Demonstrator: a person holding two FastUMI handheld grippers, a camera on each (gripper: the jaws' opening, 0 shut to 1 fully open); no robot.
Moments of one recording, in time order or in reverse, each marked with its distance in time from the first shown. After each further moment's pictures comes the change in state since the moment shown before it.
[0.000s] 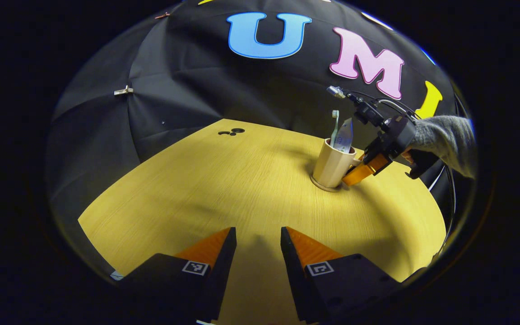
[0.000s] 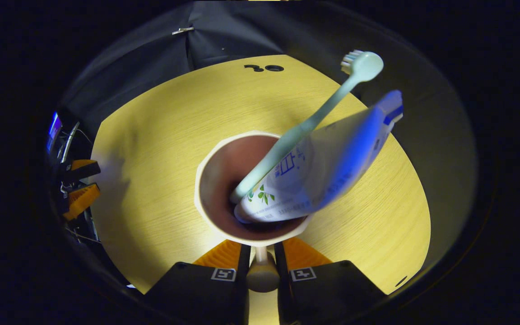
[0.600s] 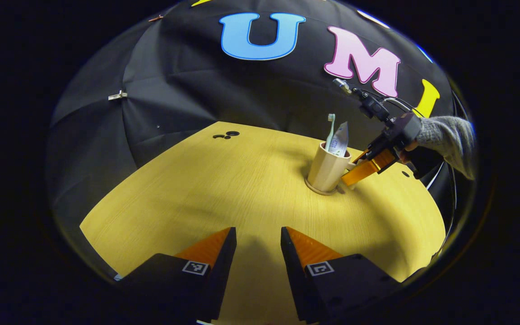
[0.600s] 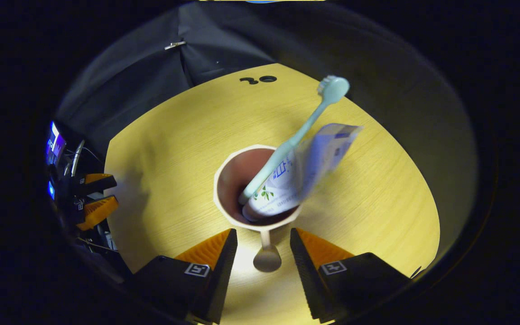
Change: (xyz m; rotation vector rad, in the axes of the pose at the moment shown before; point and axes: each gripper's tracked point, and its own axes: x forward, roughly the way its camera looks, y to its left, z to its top) left arm -0.004 -0.018 0.014 0.028 0.001 -0.038; right arm -0.038 0.007 0.003 0.082 -0.078 0.037
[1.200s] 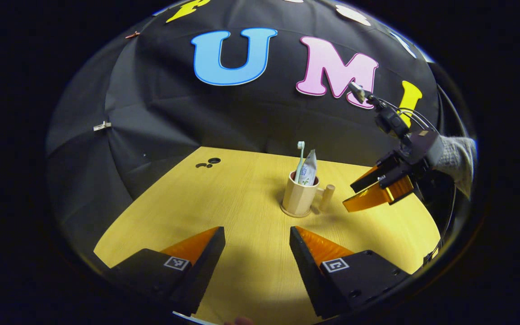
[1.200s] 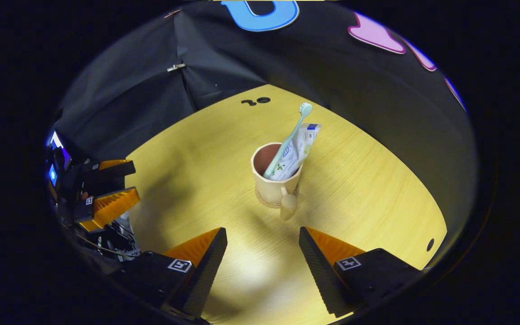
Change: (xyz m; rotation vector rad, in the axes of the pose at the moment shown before) left arm -0.038 -0.041 0.069 0.102 -0.073 -0.045; right arm -0.091 0.044 -0.026 0.118 -0.152 -0.027
